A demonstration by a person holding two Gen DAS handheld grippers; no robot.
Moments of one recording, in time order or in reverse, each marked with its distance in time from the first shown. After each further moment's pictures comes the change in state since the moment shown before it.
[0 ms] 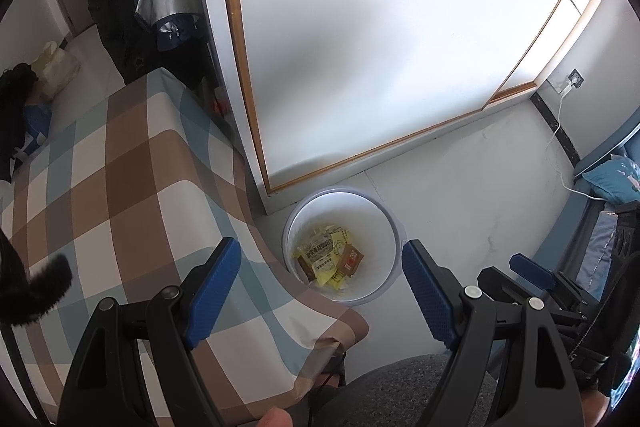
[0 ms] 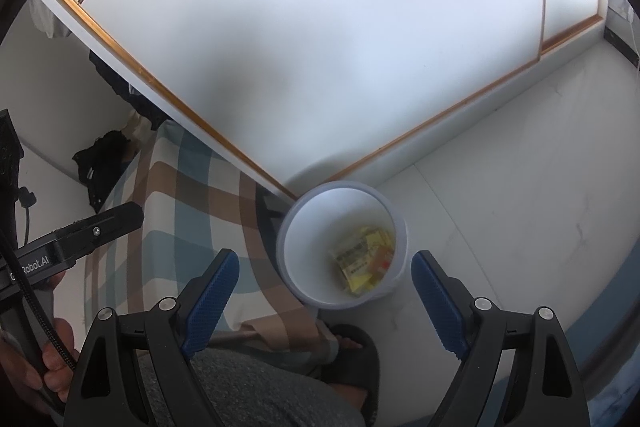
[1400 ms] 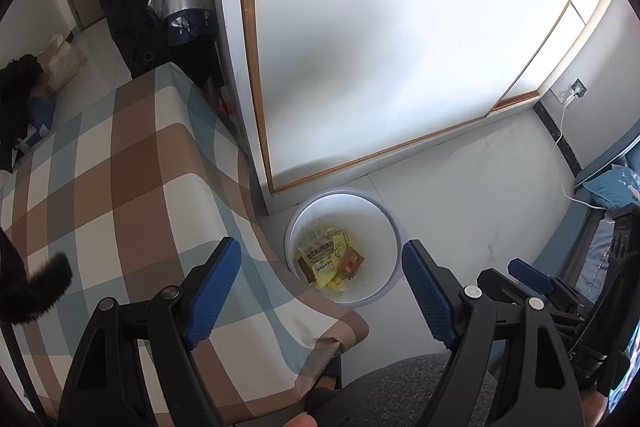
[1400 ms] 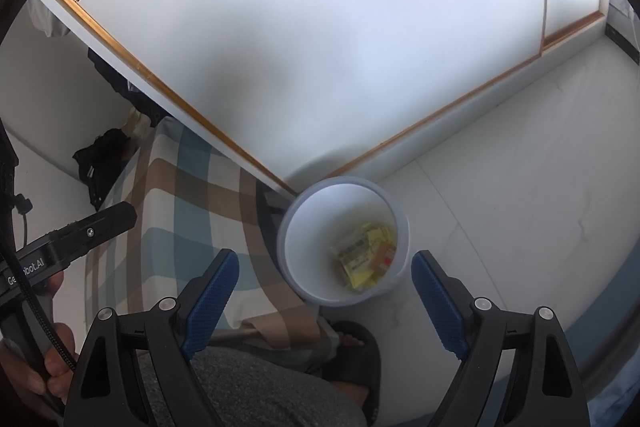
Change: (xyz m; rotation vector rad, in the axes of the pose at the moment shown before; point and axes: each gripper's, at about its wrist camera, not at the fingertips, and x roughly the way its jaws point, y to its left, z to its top) left arm -0.001 0.004 -0.003 -0.035 -0.007 -0.009; right arm 0.001 -0.002 -0.002 0.008 0.008 0.004
